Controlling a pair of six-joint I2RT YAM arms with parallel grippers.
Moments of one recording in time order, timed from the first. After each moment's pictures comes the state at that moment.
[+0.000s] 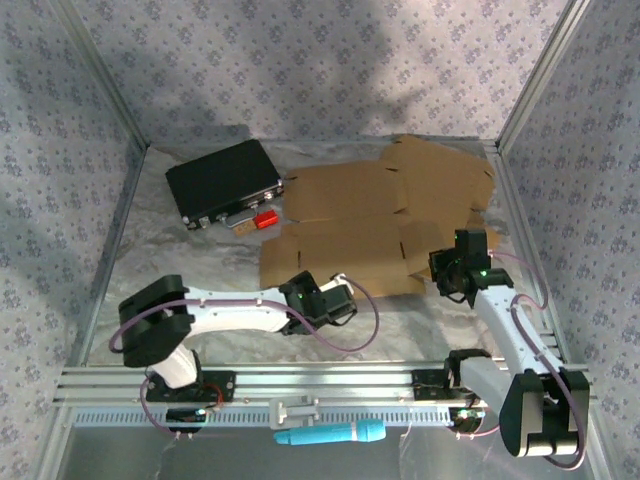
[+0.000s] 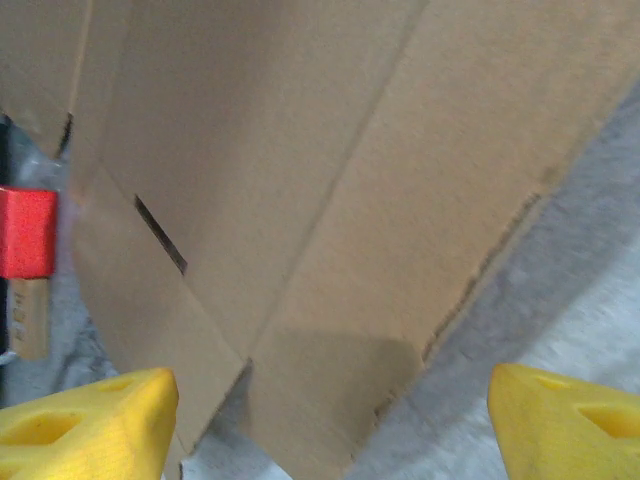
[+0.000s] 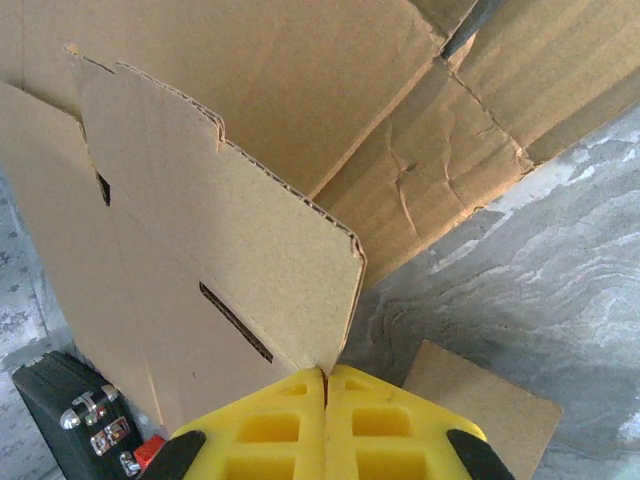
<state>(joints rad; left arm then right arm) -1.27 1.64 0.97 -0.56 -0.65 -0.09 0.04 0.99 0.58 -0.52 -0.15 1.38</state>
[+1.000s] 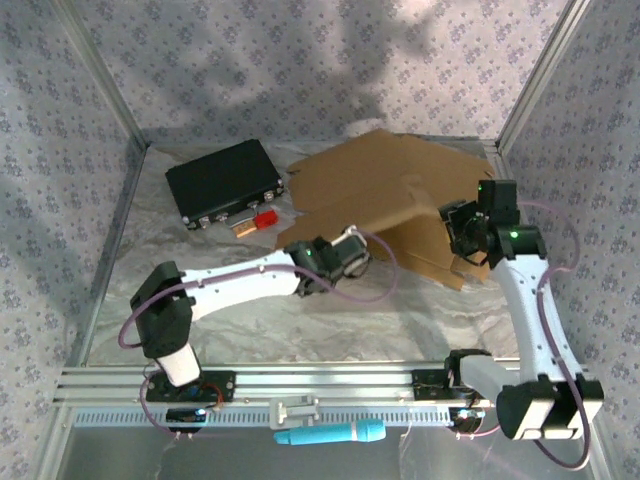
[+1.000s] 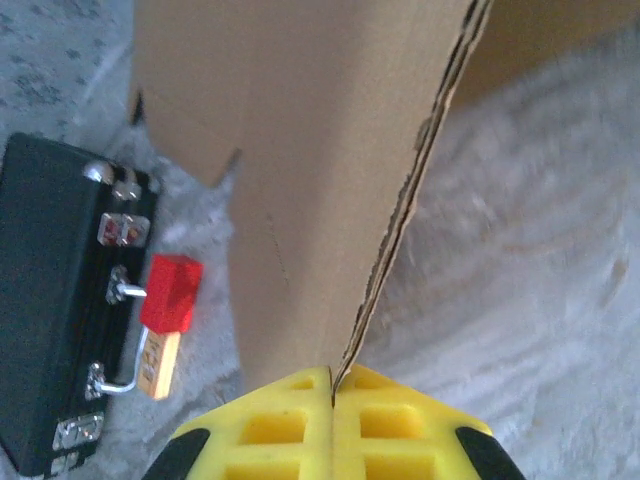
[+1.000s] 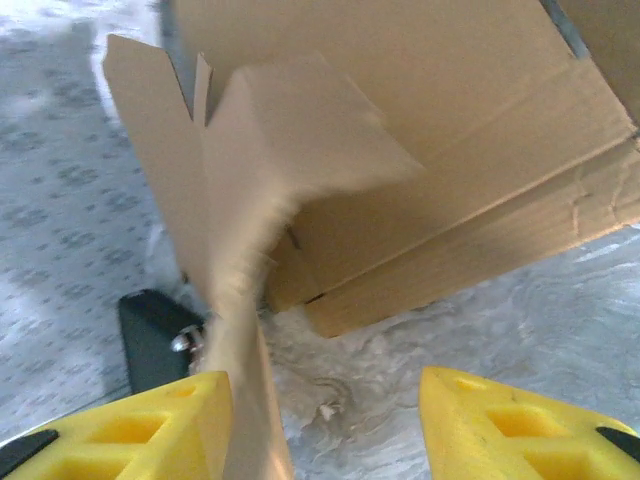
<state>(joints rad) -1.11 1.70 1.41 -0.78 -0.64 -0.06 0.02 1.06 1.15 -0.91 -0.16 1.19</state>
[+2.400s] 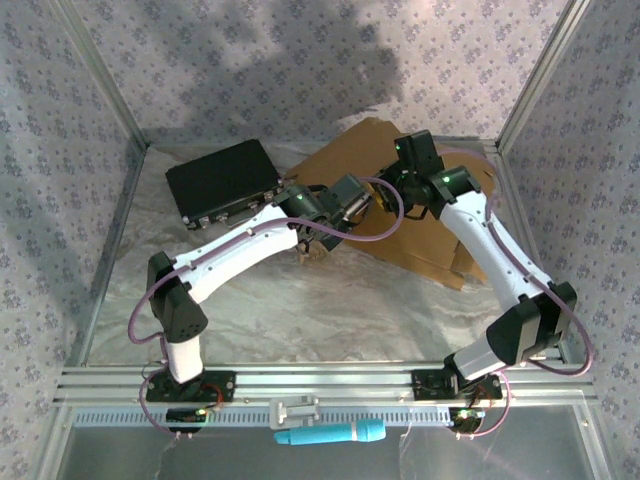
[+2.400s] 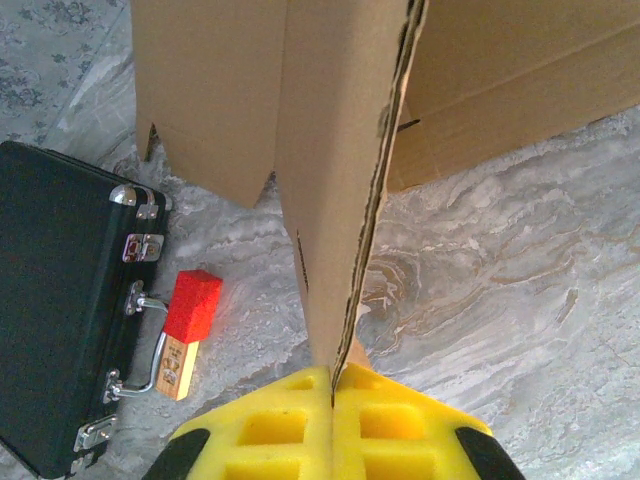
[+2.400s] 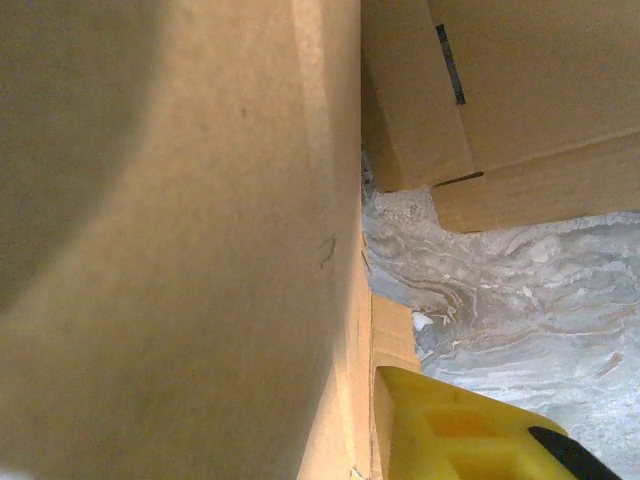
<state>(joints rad) -1.00 1.82 1.87 -1.13 -0.46 -0.03 0.42 1.50 1.54 -0.86 -0.12 1.32</state>
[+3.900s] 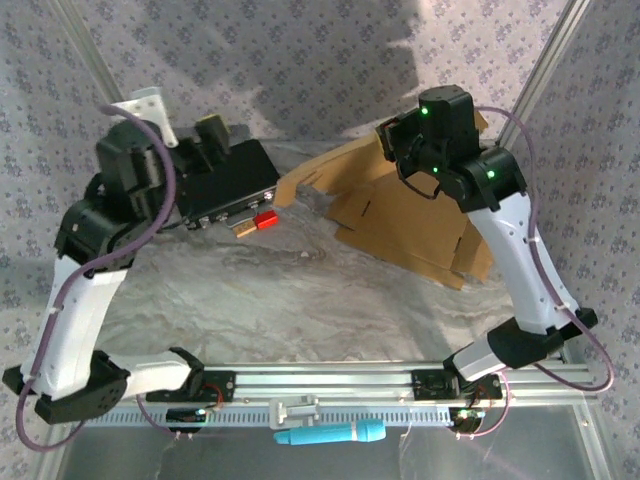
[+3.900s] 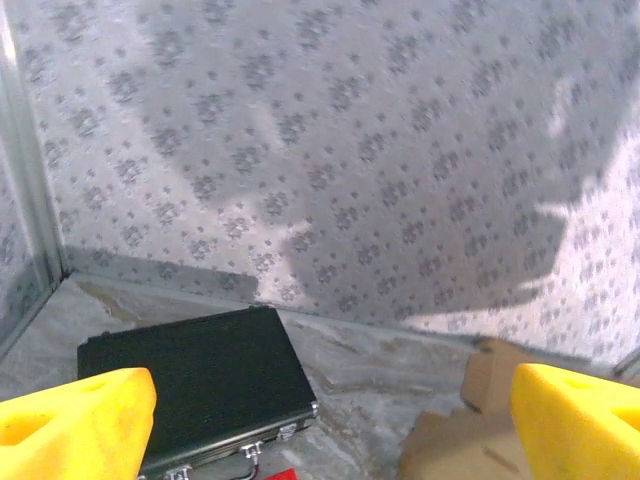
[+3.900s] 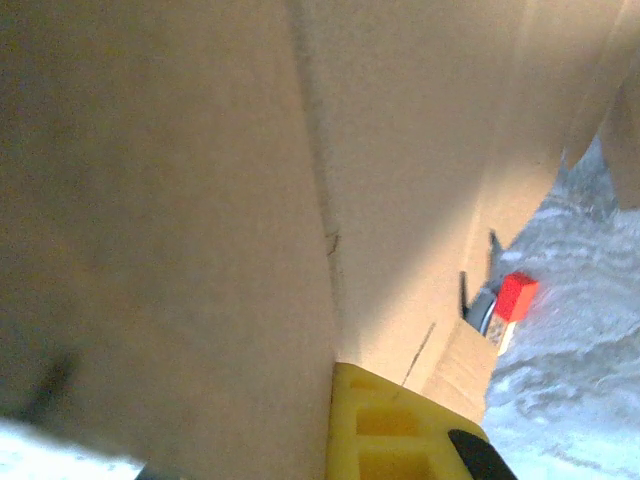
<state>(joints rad) -0.56 1.23 1.90 -0.90 -0.50 -0.45 0.54 1.48 2.05 -0.98 0.06 1.48</state>
